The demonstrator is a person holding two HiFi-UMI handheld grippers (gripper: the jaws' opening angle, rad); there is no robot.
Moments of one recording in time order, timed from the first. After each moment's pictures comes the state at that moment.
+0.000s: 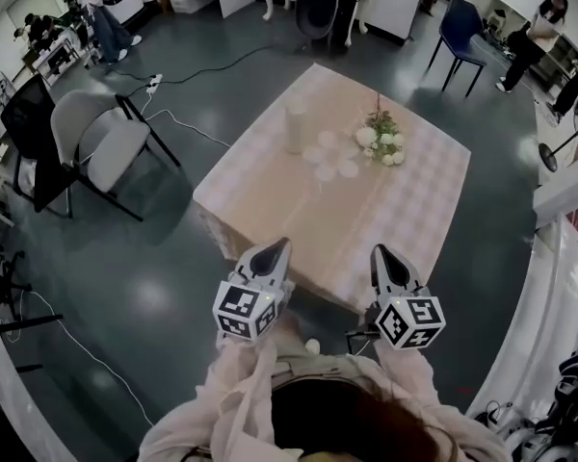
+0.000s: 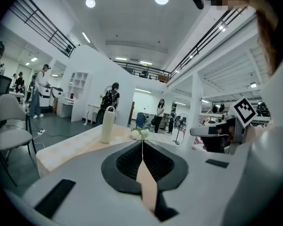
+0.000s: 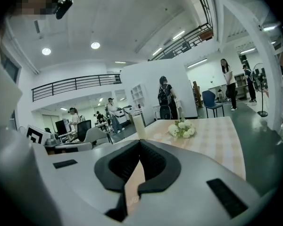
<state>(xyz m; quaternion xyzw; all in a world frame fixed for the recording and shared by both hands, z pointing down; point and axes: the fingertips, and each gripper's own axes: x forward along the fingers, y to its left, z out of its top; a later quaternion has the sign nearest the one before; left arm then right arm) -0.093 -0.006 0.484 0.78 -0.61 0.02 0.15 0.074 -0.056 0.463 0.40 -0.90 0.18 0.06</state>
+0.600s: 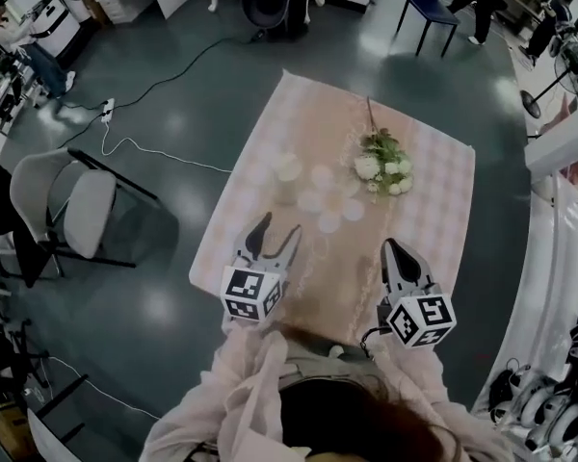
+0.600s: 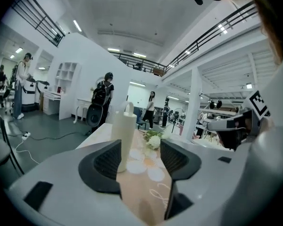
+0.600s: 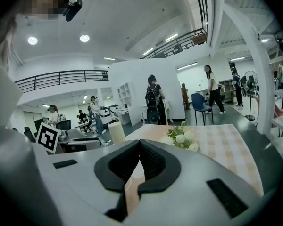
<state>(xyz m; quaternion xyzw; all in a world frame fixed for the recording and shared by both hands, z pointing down) -0.195 -0.230 0.509 0.82 -0.55 0.05 0.16 0.000 -0.219 0.465 0.47 -0.86 0.17 0.08</state>
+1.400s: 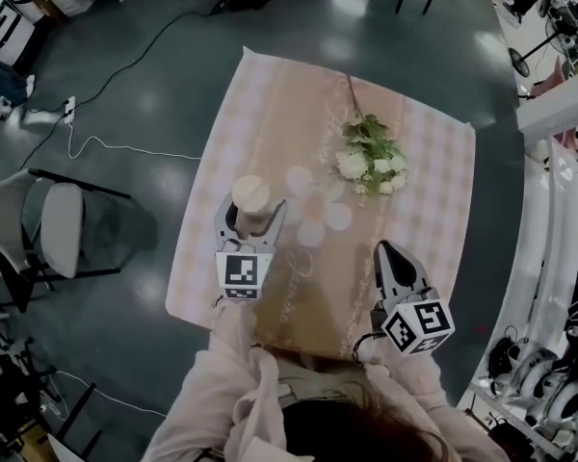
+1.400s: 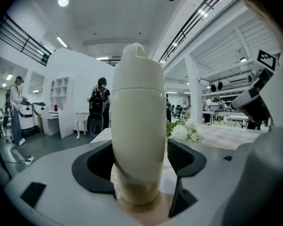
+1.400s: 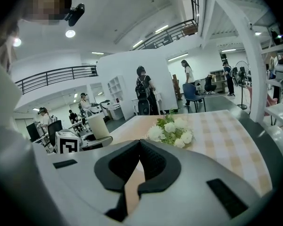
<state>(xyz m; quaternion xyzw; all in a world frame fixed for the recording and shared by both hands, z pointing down) -0.198 -0.348 0.583 0.81 -0.57 0.11 0.06 0.016 -0.273 0.525 0.50 -0.83 0.23 0.10</state>
